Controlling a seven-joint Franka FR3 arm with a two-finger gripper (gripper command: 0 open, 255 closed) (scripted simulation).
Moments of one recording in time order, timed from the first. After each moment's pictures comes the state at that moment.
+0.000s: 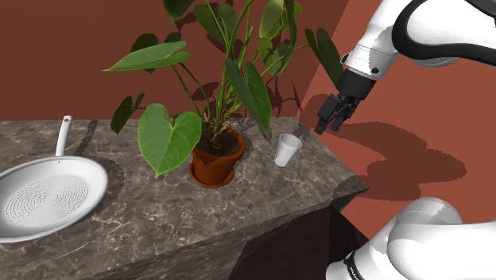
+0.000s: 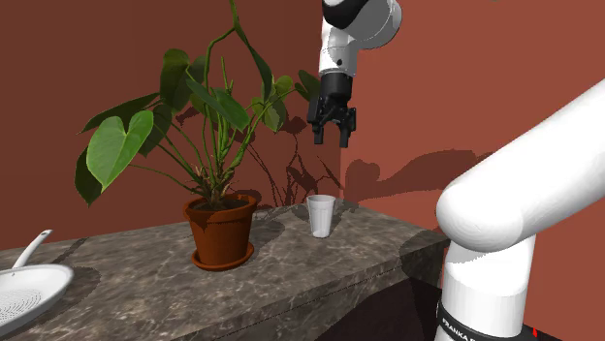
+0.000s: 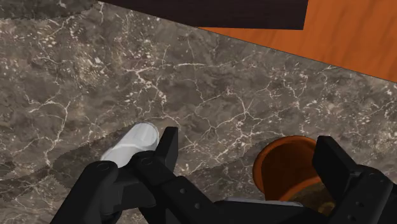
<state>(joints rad) 0.00 -0.78 0.01 -2.39 0.12 1.60 0.00</state>
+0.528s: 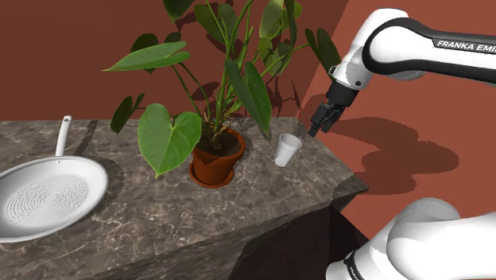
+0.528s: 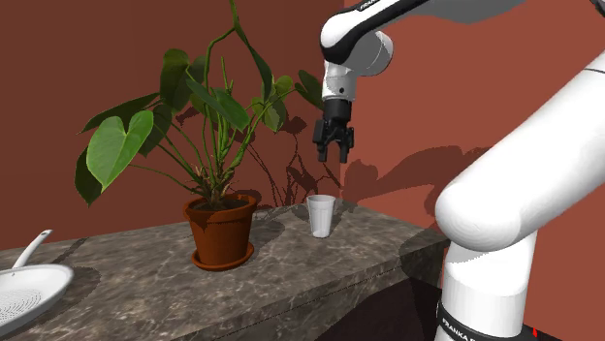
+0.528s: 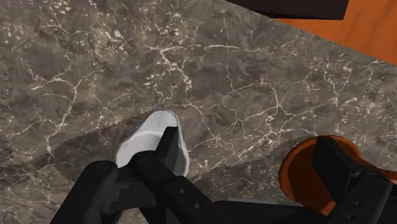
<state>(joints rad) -0.02 -0.66 -0.09 -2.43 0.06 1.75 -0.17</state>
